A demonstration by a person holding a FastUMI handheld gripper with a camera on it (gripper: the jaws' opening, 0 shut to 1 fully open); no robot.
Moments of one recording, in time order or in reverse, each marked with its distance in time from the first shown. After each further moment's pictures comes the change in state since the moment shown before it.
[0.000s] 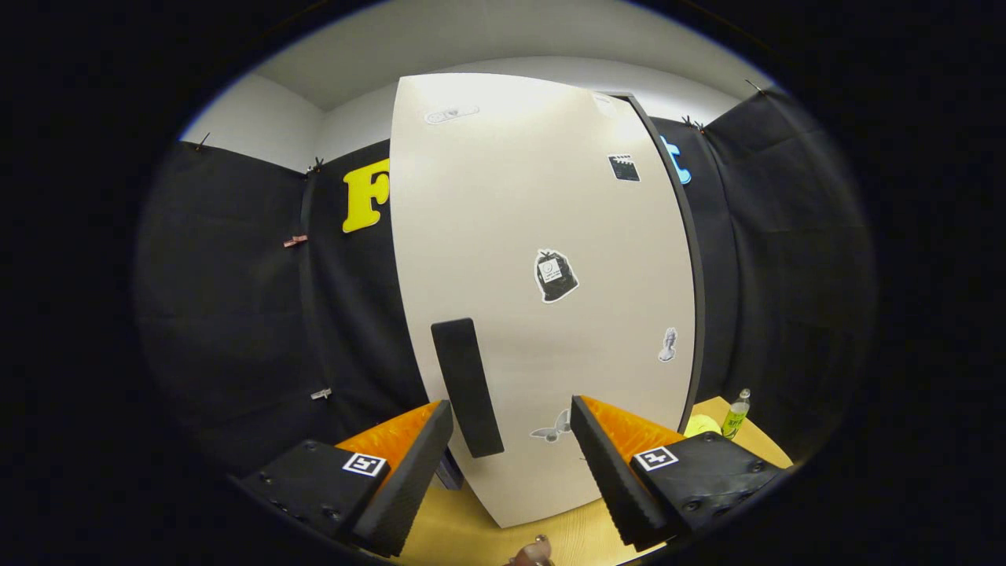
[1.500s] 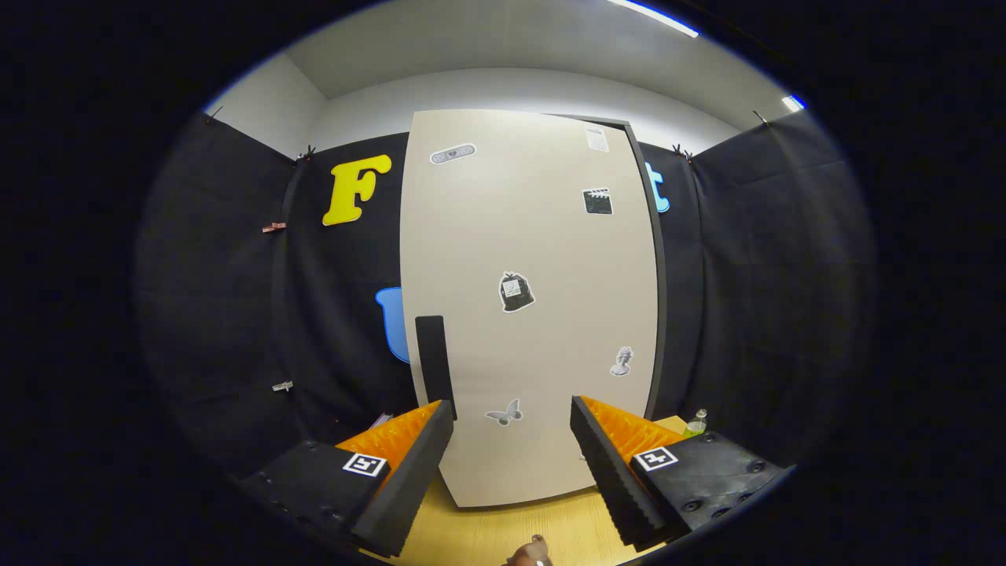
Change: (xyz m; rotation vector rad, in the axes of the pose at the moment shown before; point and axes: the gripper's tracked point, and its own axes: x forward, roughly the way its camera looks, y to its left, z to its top) arm -0.025 -0.020 0.017 -0.096 -0.052 -0.114
